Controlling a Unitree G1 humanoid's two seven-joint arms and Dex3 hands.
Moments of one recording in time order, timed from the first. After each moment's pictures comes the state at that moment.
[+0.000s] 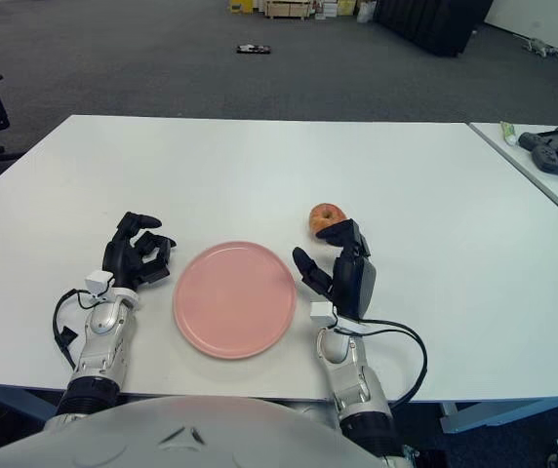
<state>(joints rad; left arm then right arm) 0.05 -0.05 0.11 0.37 -0.07 -0.44 -0.02 0.20 -0.04 0.08 0.20 -0.70 -0.48 -0.76</state>
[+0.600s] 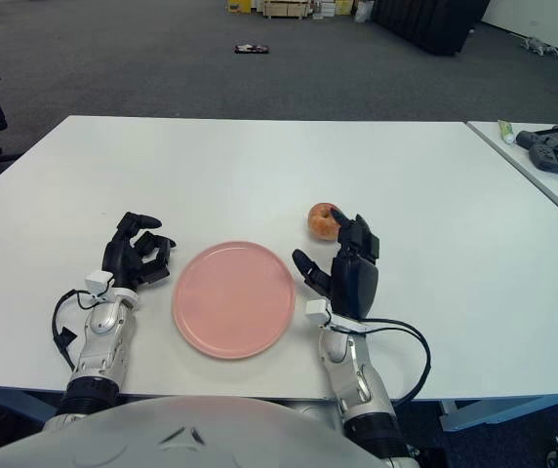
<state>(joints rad) 0.05 -0.05 0.11 0.38 -0.07 -0.44 -0.01 0.20 -0.06 0.12 0.13 -0.75 -0.28 -0.74</state>
